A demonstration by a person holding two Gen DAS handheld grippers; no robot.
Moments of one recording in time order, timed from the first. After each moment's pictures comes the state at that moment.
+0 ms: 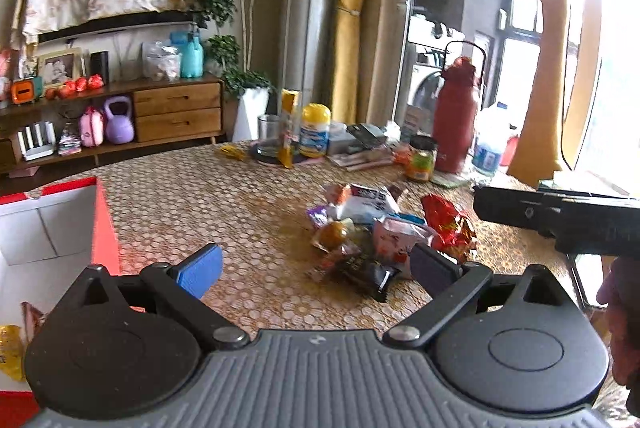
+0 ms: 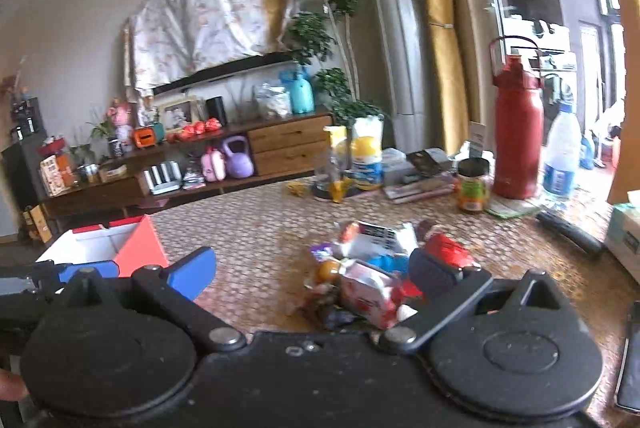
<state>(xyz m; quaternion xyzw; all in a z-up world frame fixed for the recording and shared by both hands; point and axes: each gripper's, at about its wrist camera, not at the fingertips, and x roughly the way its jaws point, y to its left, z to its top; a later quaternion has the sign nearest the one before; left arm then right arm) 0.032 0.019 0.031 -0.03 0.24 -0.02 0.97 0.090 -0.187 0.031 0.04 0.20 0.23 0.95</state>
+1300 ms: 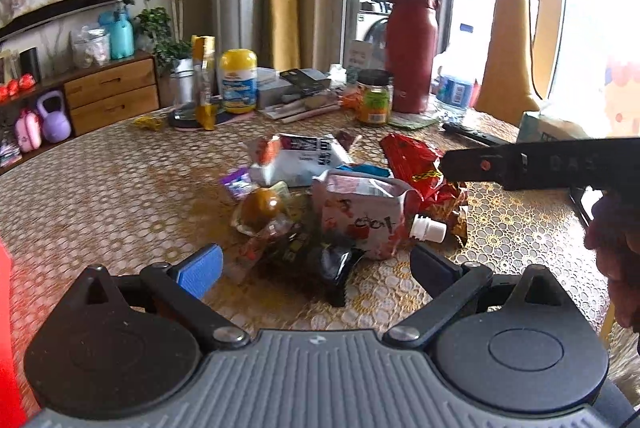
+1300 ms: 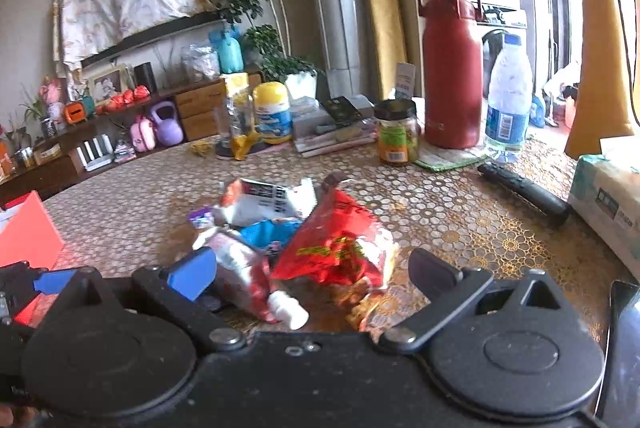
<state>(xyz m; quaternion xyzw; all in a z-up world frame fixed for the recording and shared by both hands) 0.128 -0.030 -0.042 0.02 0.29 -0.10 0.95 0.183 -0.231 -0.025 0.04 0.26 0.15 0.95</state>
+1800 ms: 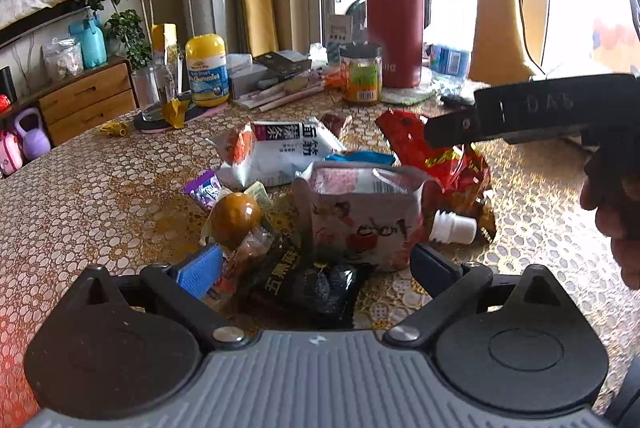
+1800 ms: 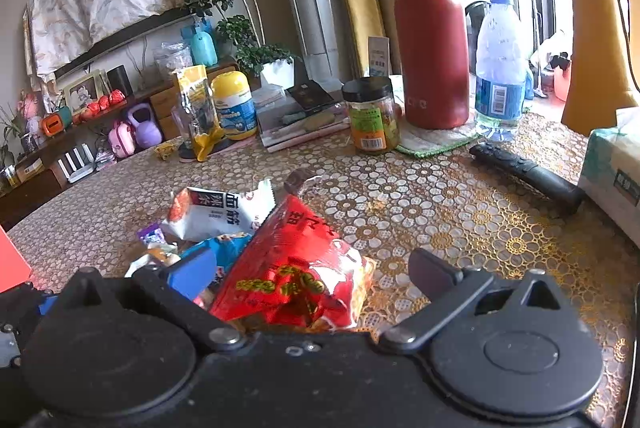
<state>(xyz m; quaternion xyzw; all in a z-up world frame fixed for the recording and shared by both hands) 0.176 -0.044 -0.072 0.06 0.30 -0.12 0.94 0.238 -0.245 -0.047 0.07 0.29 0.13 0.95</state>
